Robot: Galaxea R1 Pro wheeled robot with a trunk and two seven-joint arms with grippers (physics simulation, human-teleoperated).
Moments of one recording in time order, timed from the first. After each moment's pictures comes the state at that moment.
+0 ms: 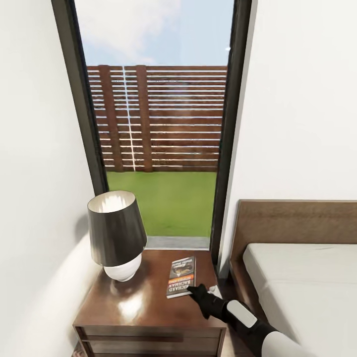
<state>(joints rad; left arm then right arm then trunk) 0.09 0.31 0.37 -0.01 0.81 -0.25 -1.48 -0.60 0.01 0.62 -0.39 -1.63 0.38 0.19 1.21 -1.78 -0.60</state>
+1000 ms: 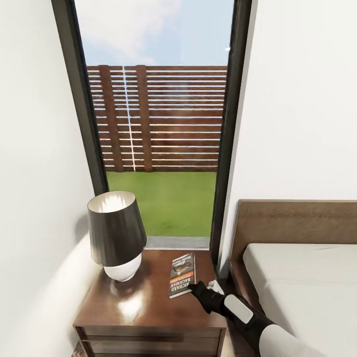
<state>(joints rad) 0.09 0.31 0.37 -0.01 0.81 -0.25 -1.48 -0.63 0.01 0.62 -0.39 -1.48 0.34 0.15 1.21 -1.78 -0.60</state>
